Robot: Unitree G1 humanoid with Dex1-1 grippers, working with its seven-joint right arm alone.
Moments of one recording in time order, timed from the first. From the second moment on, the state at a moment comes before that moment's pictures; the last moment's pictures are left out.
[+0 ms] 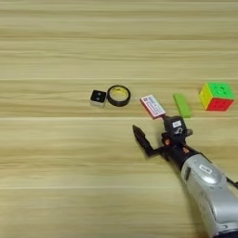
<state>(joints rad) 0.06 -0.16 0.04 0.05 0.13 0.11 0.36</state>
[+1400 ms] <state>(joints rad) 0.07 -0.18 -0.06 -0.12 0.09 0.05 0.30</state>
